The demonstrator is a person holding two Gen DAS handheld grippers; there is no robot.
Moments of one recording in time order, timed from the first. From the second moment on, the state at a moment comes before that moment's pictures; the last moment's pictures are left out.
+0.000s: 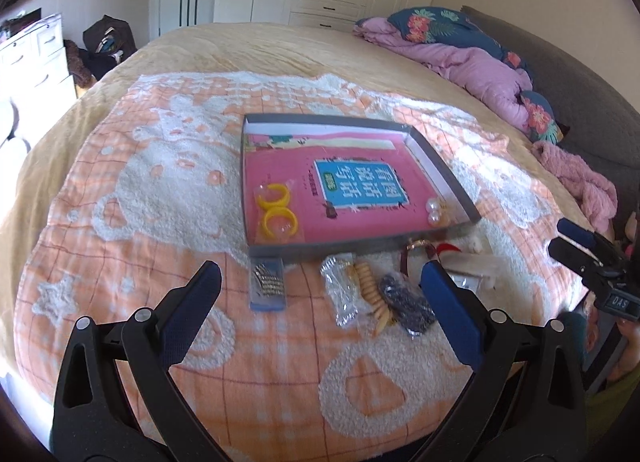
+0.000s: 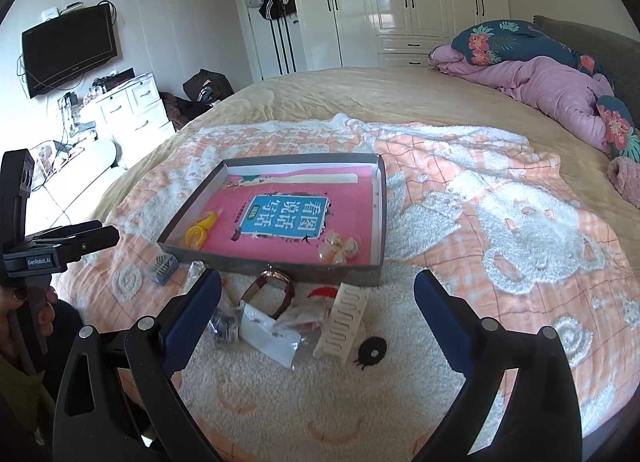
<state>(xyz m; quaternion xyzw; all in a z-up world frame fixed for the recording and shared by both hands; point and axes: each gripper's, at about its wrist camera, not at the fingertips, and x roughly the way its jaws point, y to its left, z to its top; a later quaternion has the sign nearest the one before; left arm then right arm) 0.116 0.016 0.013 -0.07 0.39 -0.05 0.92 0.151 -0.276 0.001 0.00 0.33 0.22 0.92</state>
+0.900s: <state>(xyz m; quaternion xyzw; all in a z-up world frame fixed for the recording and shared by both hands) 0.102 -0.002 -0.041 -0.07 0.45 -0.08 0.89 0.136 -0.283 -0.055 -0.02 0.39 0.19 0.90</state>
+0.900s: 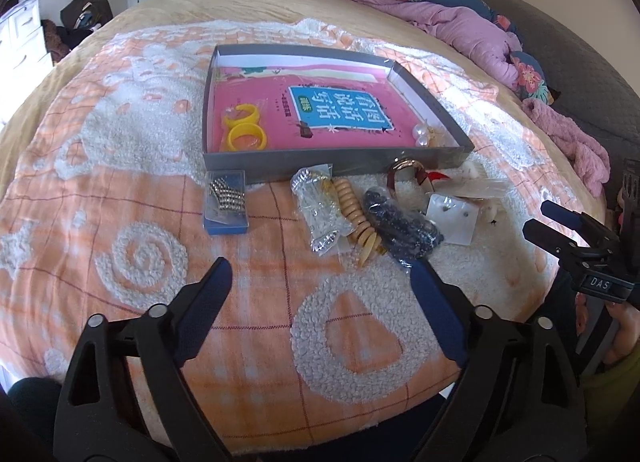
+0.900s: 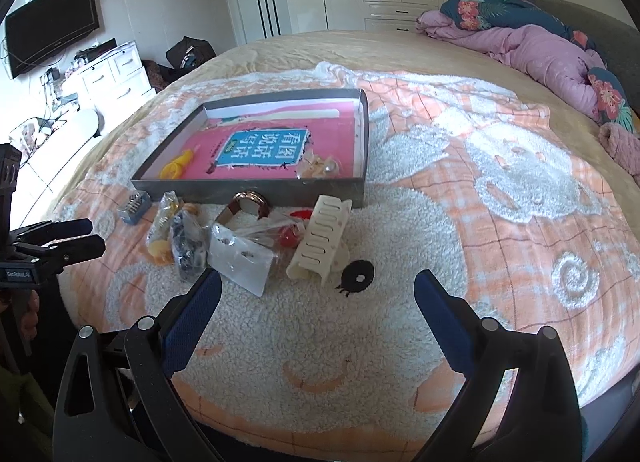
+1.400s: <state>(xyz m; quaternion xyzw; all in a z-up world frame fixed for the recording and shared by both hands) 0.119 0.001 -0.054 -0.09 0.46 -0.08 0.88 0.166 -0.280 -0.088 0.01 0.42 0.18 0.89</state>
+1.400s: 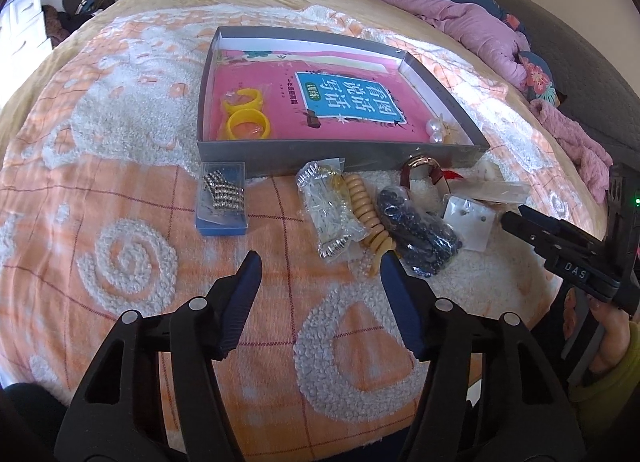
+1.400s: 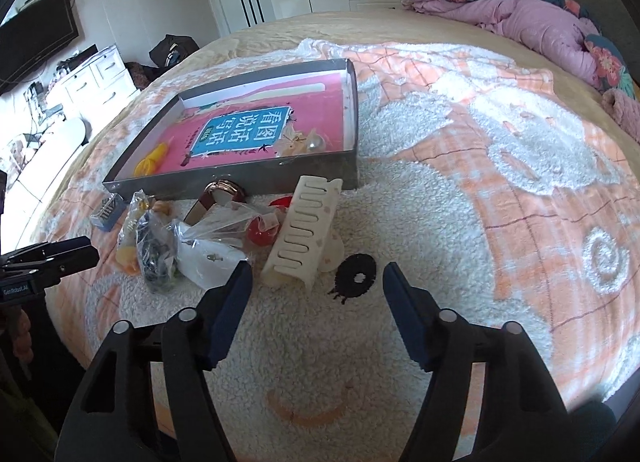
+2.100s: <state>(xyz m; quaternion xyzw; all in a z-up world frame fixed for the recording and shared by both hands) 0.161 -0.006 -0.075 -0.11 0.50 -0.09 0.85 0.199 -0.282 -0.098 -0.01 0.42 0.17 0.89</state>
